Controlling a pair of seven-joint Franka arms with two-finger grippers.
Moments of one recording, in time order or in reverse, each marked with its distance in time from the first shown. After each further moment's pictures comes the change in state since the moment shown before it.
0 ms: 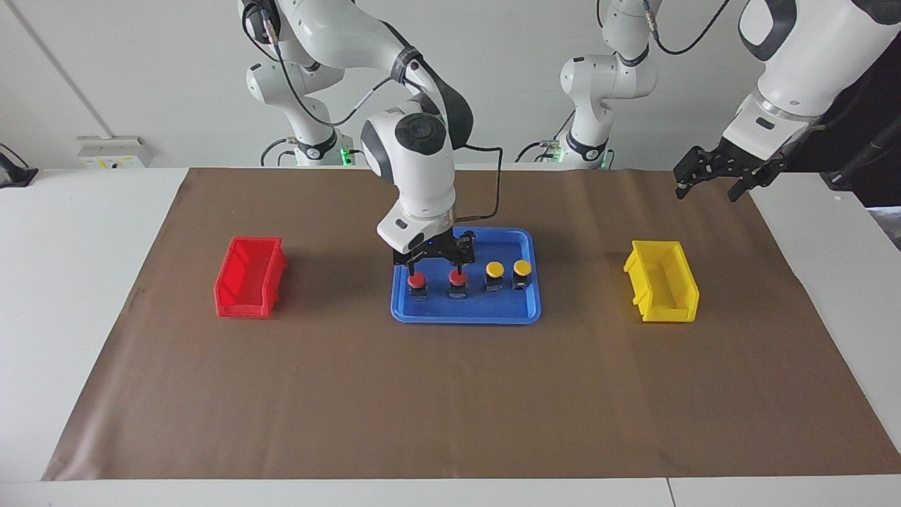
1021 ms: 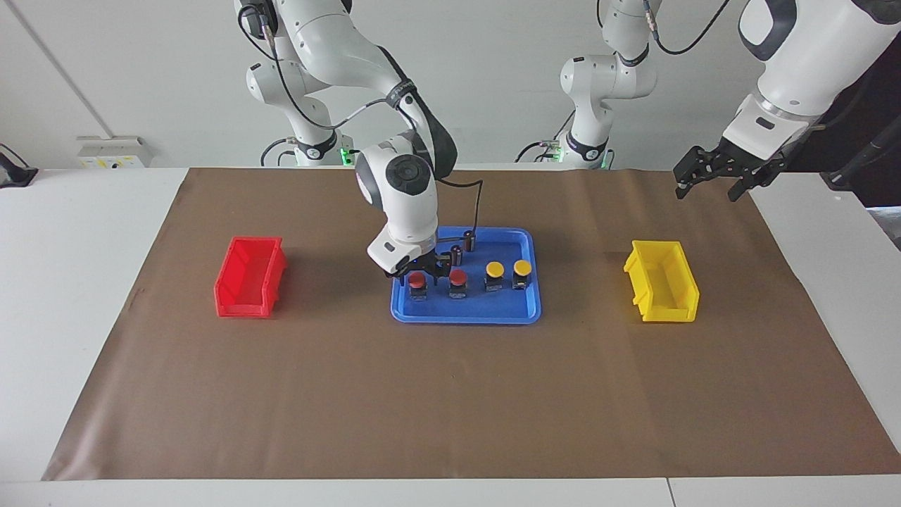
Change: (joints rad) left arm 0.000 0.000 0.000 0.000 0.000 0.000 0.000; right arm -0.004 -0.033 -0.008 -0.198 0.000 0.087 -0.041
